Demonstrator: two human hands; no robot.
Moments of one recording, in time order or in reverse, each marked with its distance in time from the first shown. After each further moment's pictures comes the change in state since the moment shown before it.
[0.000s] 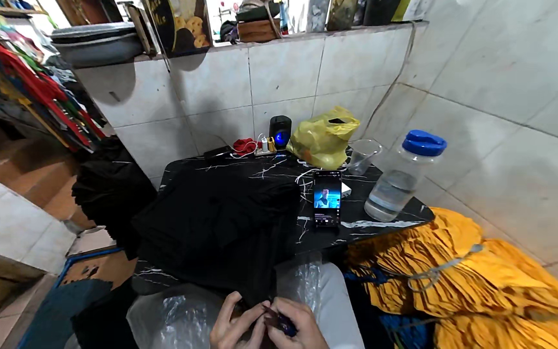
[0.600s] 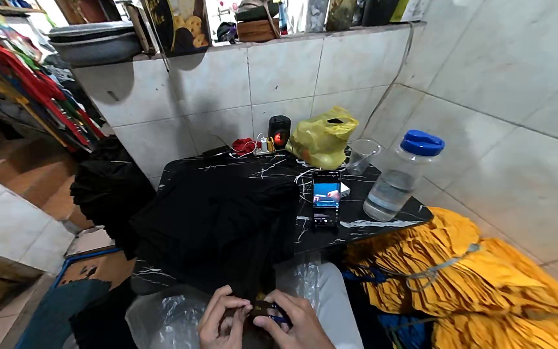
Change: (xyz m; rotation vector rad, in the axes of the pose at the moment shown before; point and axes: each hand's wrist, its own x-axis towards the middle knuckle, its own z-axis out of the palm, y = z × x) left_hand 0.005 -0.007 -0.008 -0.308 0.094 -0.201; right_hand 0.004 0.018 -0.005 -0.189 -0.063 -0.040
